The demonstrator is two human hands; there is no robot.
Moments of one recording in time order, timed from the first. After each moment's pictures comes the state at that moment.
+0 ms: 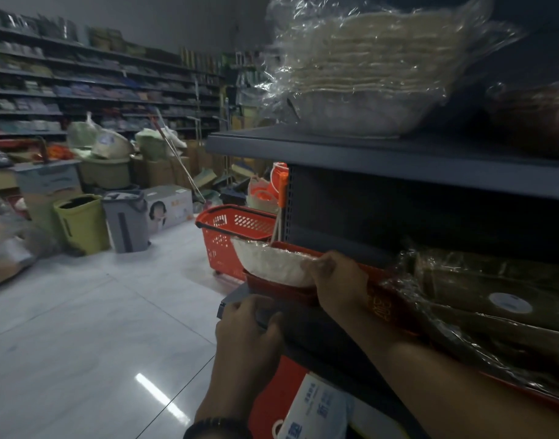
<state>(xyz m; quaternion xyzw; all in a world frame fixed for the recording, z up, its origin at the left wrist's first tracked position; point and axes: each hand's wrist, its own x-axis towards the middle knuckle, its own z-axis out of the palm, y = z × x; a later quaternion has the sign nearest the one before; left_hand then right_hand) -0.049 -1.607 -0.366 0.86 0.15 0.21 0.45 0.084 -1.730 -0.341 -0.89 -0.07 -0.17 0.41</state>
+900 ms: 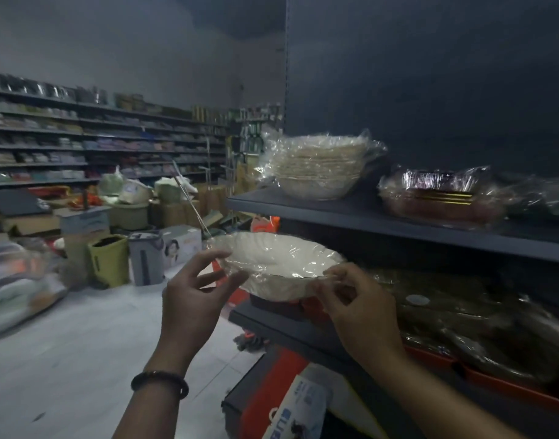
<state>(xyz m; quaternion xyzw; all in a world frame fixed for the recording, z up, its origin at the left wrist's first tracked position) -0.226 -1.600 -0.230 0.71 0.00 0.40 0.57 -0.167 -1.849 -0.228 -0.79 -0.24 -0.28 0.50</state>
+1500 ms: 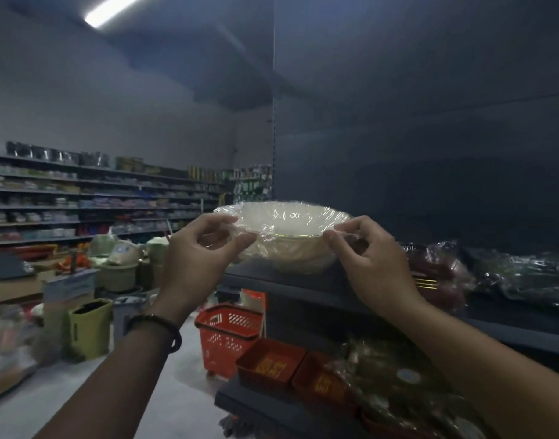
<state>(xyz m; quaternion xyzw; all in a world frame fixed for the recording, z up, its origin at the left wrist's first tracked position) -0.218 -1.618 -0.037 0.70 -0.10 0.48 0.52 -0.160 -1.878 -0.031 -0.73 -0.28 -0.35 0.51</state>
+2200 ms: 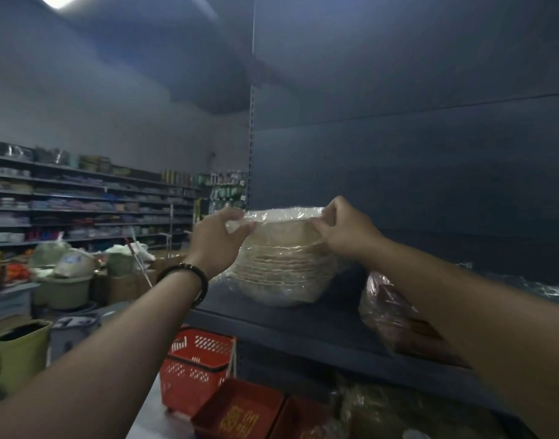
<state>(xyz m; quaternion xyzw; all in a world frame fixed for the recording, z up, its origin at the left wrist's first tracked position) 0.031 -1.599 0.005 0.82 -0.05 0.43 0.38 0.049 -1.852 0.046 -0.88 -0.16 -0.27 0.37</state>
